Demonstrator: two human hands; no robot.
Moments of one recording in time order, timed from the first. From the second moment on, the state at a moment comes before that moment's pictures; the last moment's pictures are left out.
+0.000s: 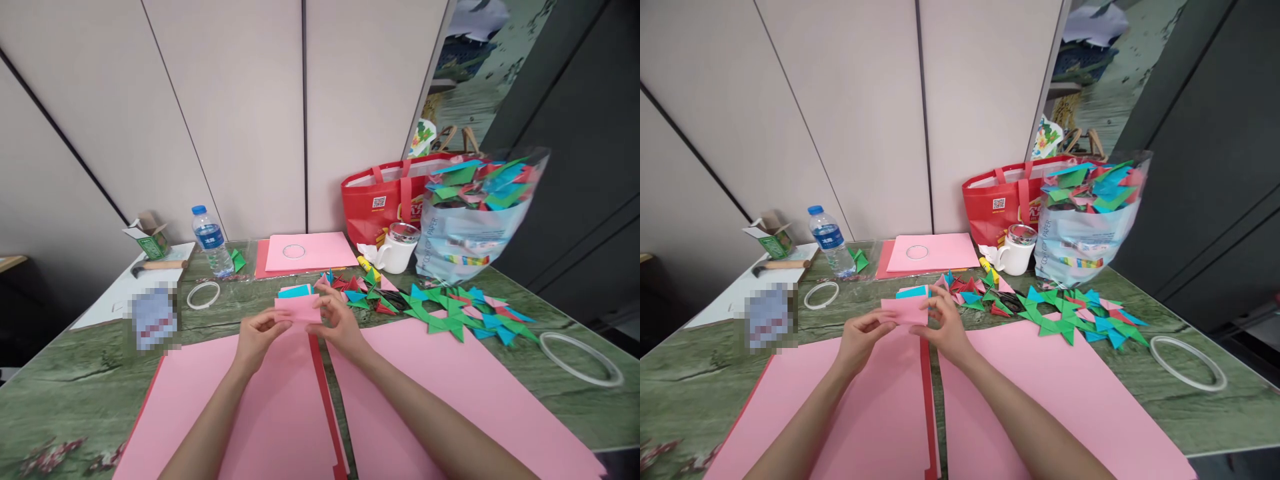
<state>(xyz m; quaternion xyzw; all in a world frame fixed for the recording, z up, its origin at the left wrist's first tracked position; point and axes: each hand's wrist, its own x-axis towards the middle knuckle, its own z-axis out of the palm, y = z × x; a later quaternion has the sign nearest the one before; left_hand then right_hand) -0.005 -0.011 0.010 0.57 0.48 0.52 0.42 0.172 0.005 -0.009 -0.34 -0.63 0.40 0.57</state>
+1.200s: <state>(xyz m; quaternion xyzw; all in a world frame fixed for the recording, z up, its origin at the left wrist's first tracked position) 0.013 -0.019 0.004 0.47 0.45 0.51 0.56 0.165 -0.005 -0.010 -0.42 -0.64 0.39 0.51</state>
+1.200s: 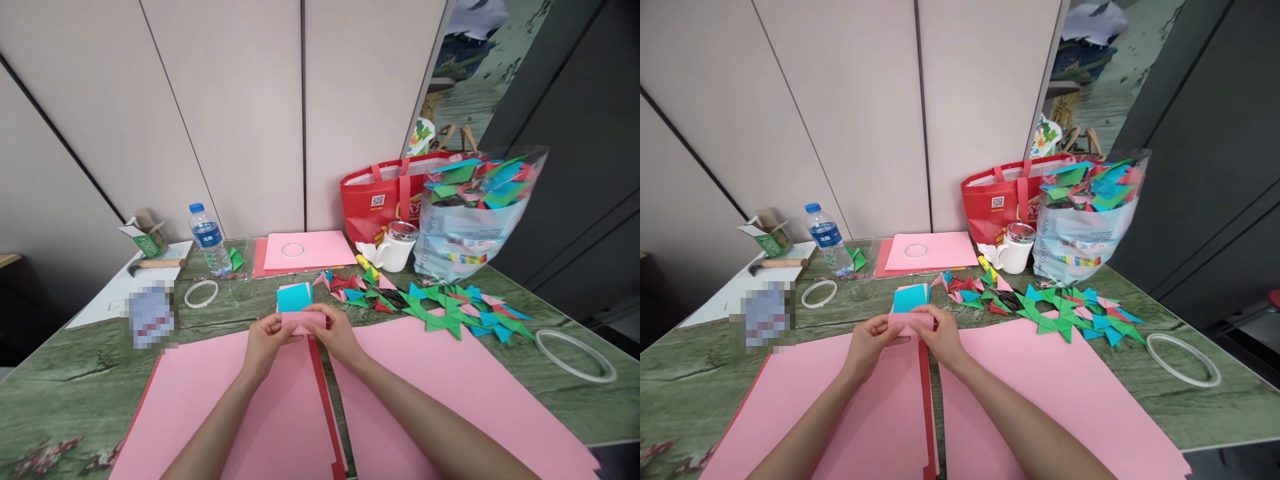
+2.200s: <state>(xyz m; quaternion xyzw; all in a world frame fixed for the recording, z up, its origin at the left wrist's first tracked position) 0.013 -0.019 0.002 0.46 0.47 0.52 0.55 0.165 -0.006 -0.009 -0.44 -0.63 0.40 0.50</state>
